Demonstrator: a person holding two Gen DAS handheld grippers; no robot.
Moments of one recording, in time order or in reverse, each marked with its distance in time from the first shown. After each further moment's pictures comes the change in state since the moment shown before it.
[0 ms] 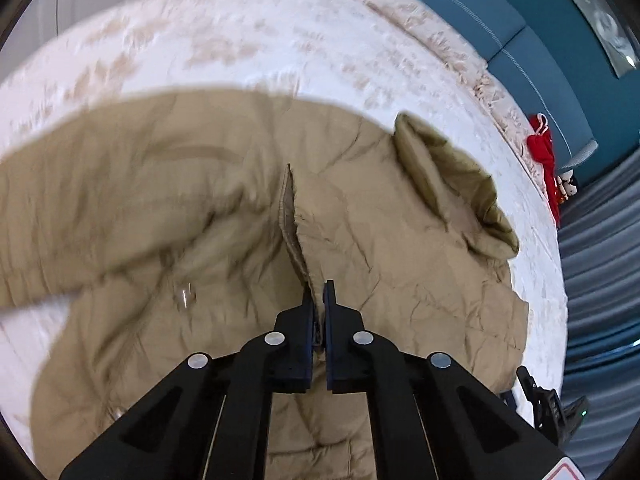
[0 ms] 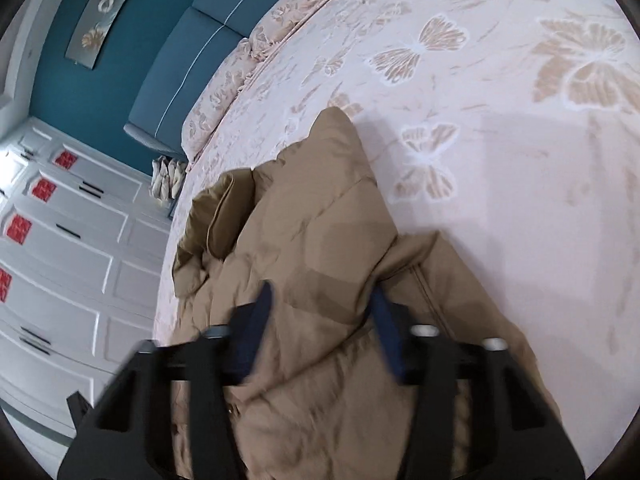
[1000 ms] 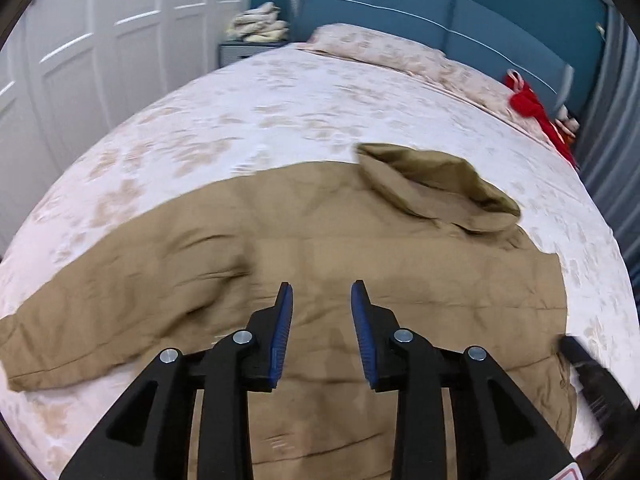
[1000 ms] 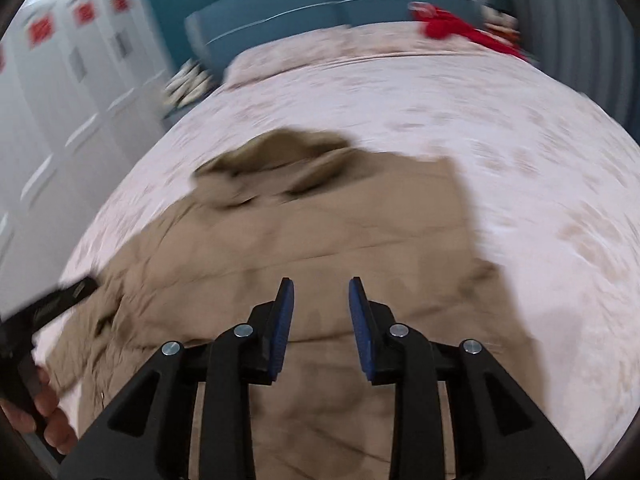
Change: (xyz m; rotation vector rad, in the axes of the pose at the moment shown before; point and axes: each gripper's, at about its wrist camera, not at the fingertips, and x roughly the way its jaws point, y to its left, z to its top) left arm -0.021 -0.054 -0.022 0.362 -0.168 0.152; right arm -0.004 0.142 -0.091 -0.677 -0.004 -0.220
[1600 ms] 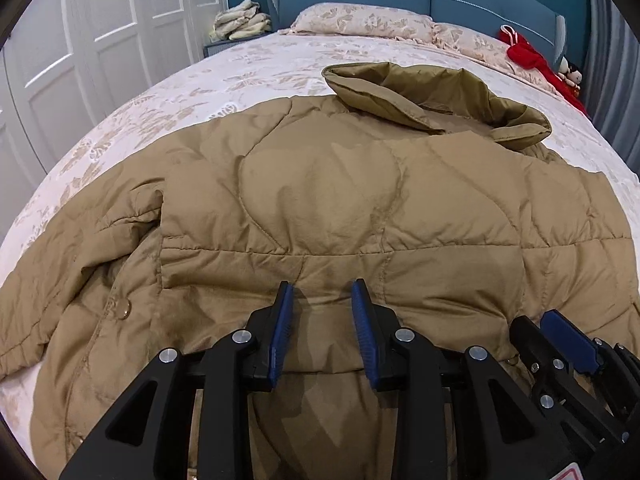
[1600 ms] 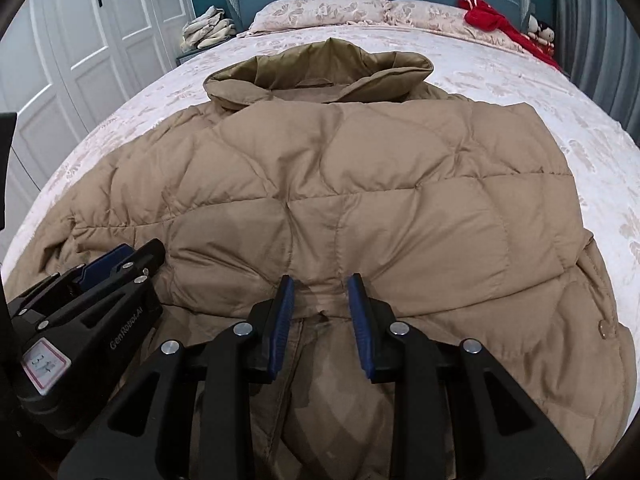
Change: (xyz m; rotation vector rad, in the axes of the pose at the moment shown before) left arm 0.081 -0.029 -0.066 0.110 -0.004 0.095; right arm 0.074 0.032 -0.051 -0.117 0.080 -0.056
